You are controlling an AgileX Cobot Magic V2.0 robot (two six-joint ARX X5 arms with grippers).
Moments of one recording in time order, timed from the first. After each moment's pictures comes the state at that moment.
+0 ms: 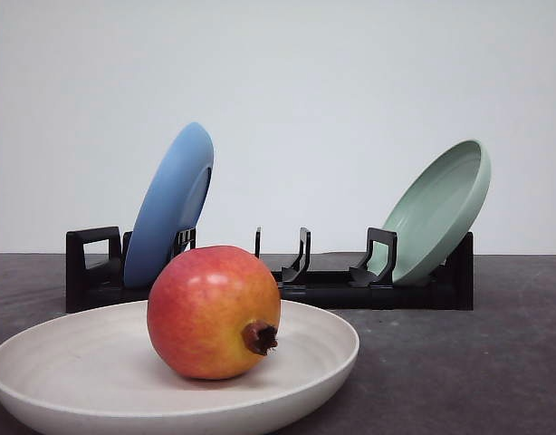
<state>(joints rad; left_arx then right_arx) -0.03 0.00 0.02 -0.19 -0.02 0.01 0.01 0.01 0.02 -0.16 0.10 -0.04</state>
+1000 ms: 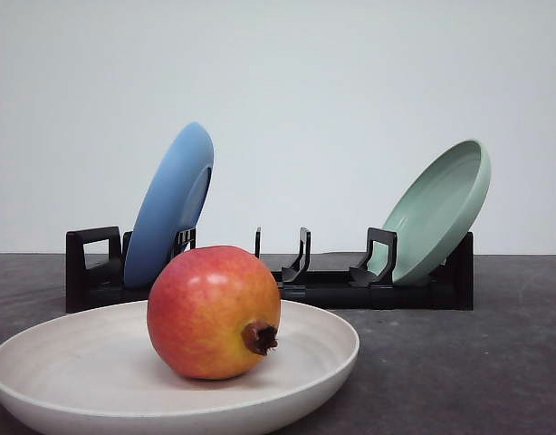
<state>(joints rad) -0.03 0.00 0.02 -0.19 -0.02 0.01 0.01 0.01 0.02 -0.16 0.10 -0.04</state>
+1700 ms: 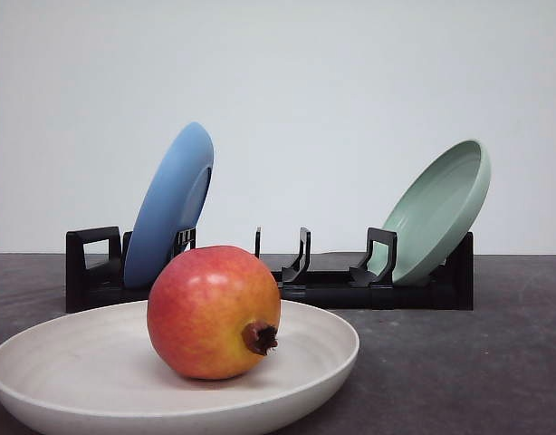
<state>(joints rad) -0.03 0.00 0.02 -0.19 -0.02 0.01 0.01 0.01 0.02 -0.16 0.10 -0.04</state>
